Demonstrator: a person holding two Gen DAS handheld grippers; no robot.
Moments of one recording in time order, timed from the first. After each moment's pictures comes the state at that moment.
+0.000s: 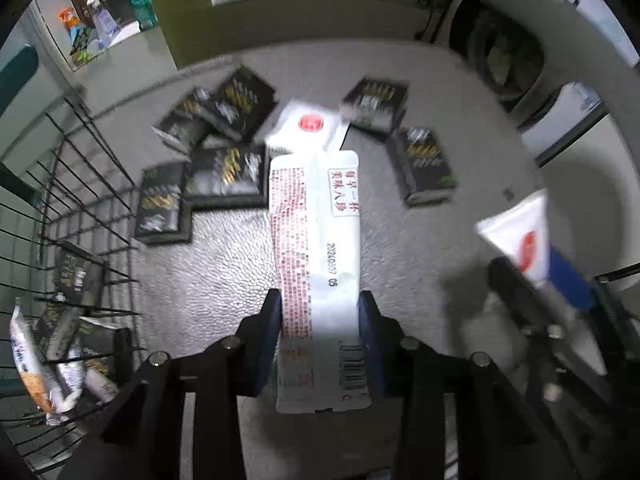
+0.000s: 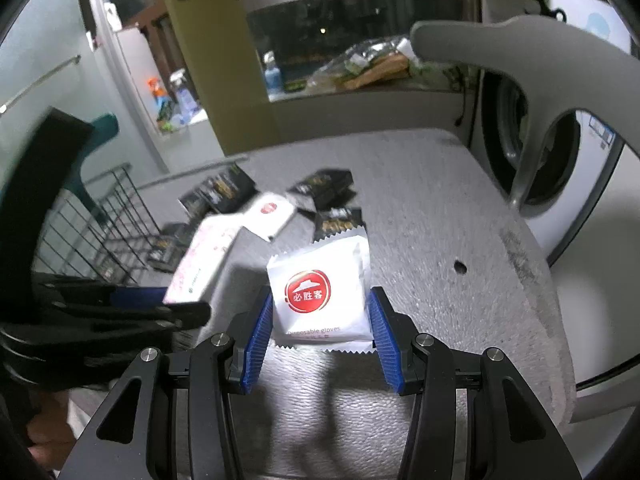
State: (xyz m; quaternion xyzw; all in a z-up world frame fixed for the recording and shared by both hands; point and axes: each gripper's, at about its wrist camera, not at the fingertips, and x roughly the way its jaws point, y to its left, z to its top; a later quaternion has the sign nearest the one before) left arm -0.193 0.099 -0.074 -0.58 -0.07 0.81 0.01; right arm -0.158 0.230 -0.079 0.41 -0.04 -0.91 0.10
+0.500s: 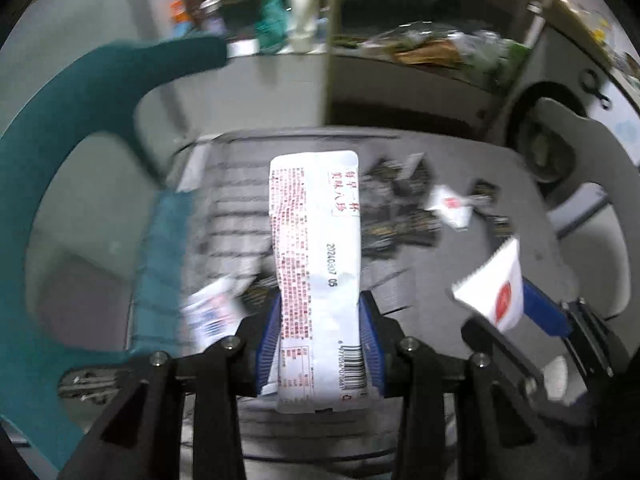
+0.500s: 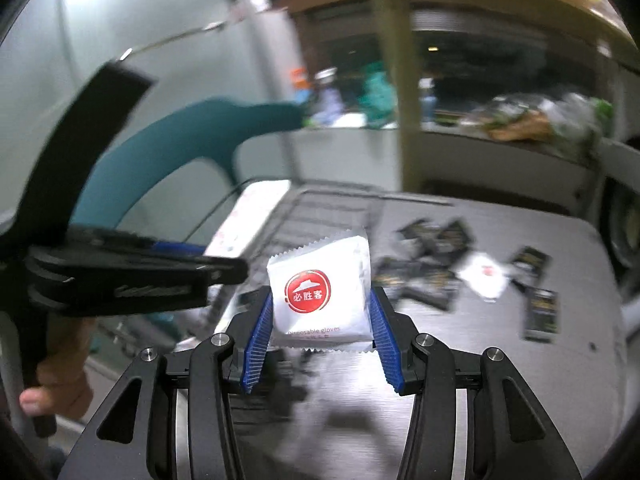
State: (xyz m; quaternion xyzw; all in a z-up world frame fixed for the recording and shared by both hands) left arm -0.121 -0.100 -0.015 -0.54 -0.12 0.83 -0.10; right arm -0.116 0.022 -0.014 0.38 0.03 -0.87 0.30
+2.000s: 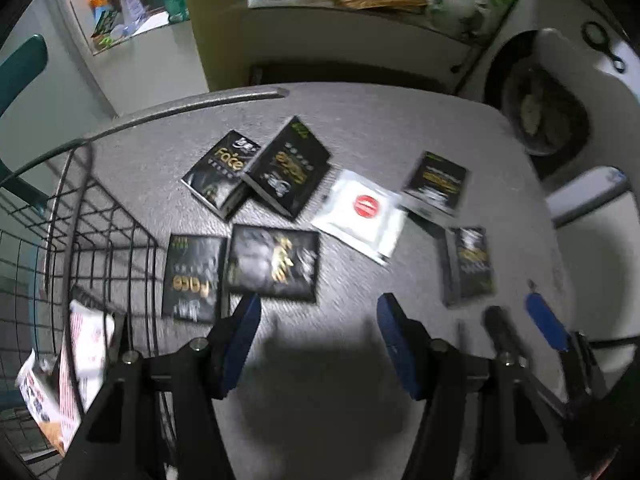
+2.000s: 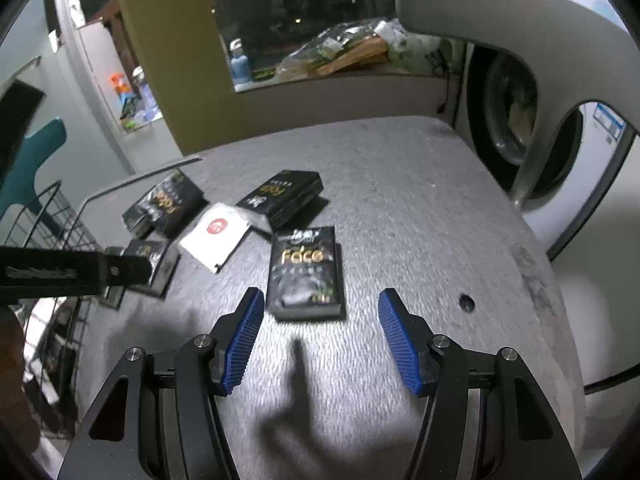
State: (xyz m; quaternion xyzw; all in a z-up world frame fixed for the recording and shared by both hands) left arm -0.280 0.056 -0.112 -0.59 -0.11 0.80 -0.04; right arm -0.233 0.240 -0.127 0.44 -0.04 -0.89 0.05
